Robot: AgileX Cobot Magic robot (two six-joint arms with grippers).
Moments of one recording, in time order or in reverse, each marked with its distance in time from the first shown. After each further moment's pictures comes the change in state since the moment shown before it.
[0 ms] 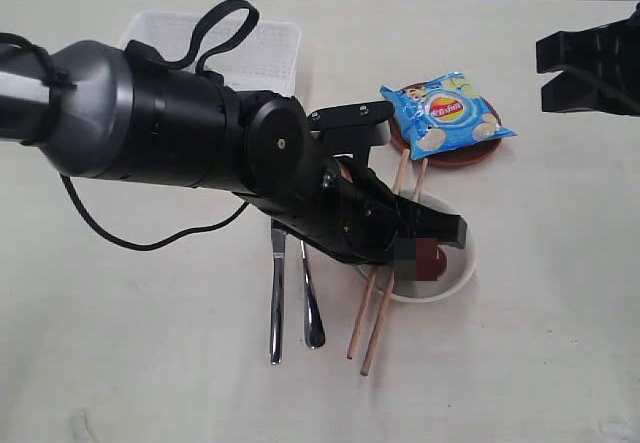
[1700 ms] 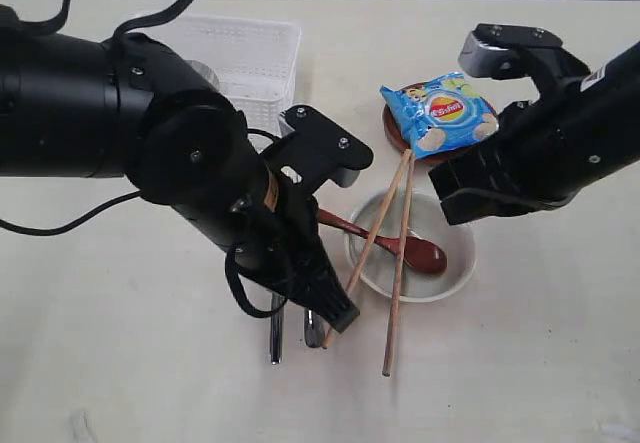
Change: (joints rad) left arm 0.000 -0.188 0.094 0.522 0.294 0.079; right arm 0.253 0.153 0.058 0.051 0.082 -0.081
